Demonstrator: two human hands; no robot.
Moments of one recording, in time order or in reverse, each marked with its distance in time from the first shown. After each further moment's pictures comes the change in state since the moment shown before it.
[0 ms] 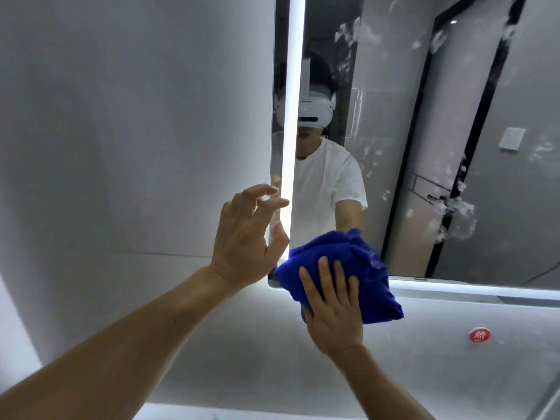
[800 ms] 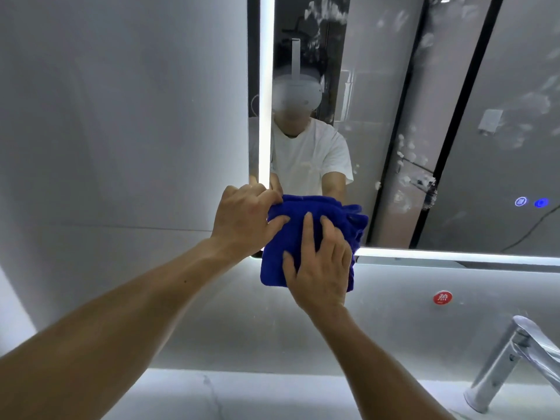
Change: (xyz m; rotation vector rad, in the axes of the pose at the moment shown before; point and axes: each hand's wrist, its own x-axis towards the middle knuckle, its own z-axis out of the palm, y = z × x) left_hand -0.005 0.024 0.017 0.158 -0.256 -0.036; right_hand 0.033 -0.004 -0.059 0.091 -0.089 0.379
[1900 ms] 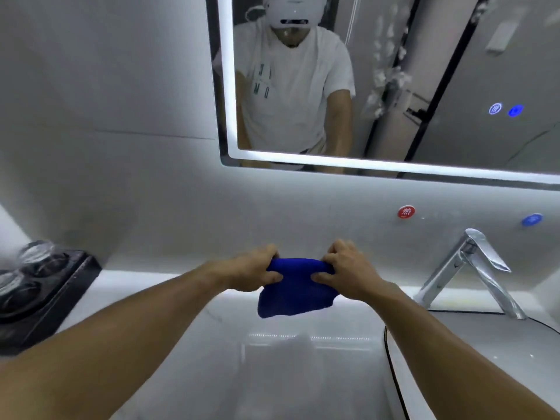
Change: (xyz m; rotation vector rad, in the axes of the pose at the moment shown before) left_hand -0.188 0.082 0.070 -0.537 -1.190 -0.367; right_hand -0.121 0.144 -0.059 0.149 -1.135 -0.100
